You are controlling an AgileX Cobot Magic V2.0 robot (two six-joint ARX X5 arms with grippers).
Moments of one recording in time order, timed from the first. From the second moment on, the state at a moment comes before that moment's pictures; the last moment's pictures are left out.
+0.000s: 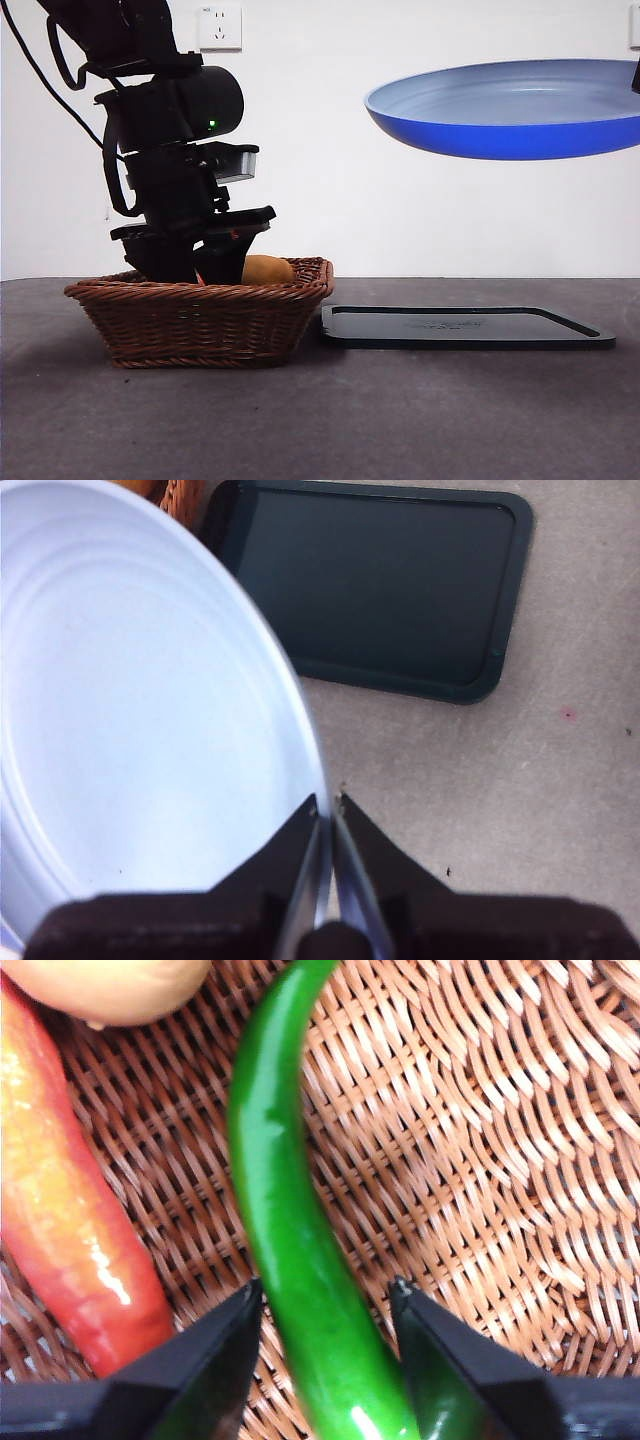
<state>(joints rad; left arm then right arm) -0.47 1.88 1.32 -0.61 0.05 0.02 0.10 1.11 1.15 -1.01 -0.31 -0.05</state>
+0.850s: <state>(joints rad) -0.47 1.71 1.32 -0.63 0.06 0.00 0.10 1.15 1.15 -0.98 -0.31 -0.03</state>
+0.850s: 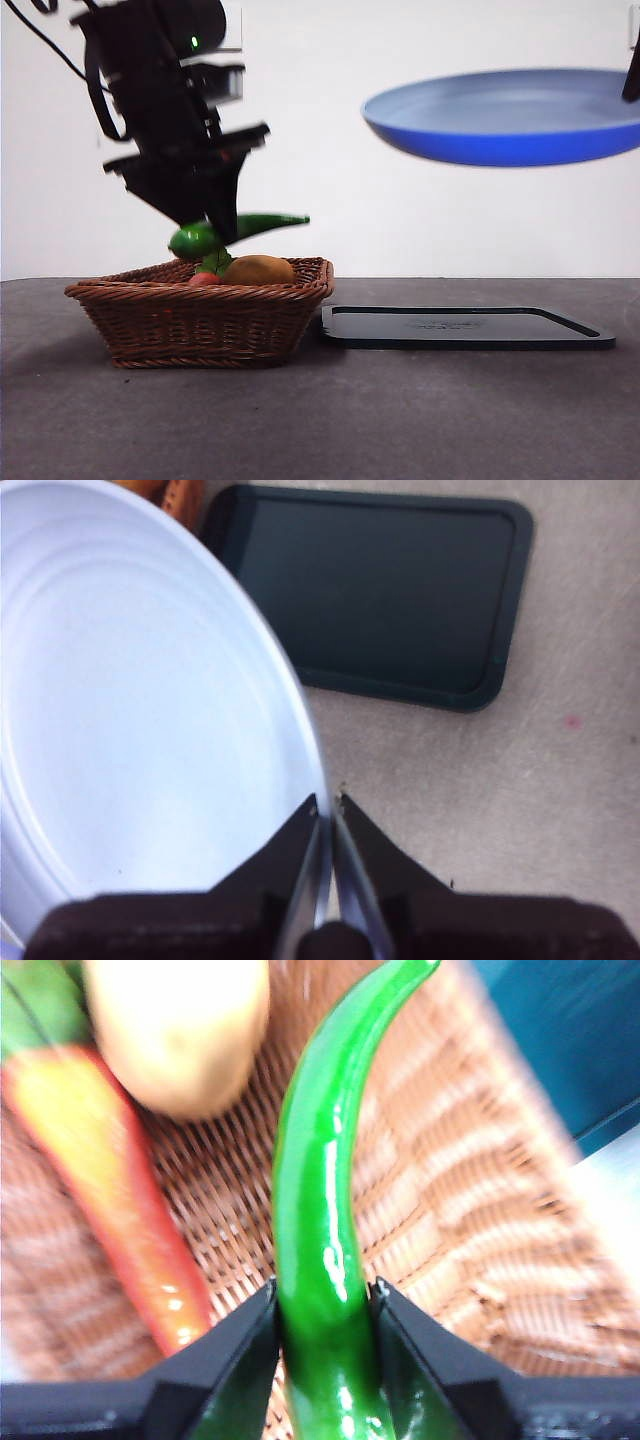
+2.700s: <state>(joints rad) -0.67 1.70 1.33 -0.75 0.13 0.04 0.41 1.56 1.15 -0.74 -0.40 0.24</state>
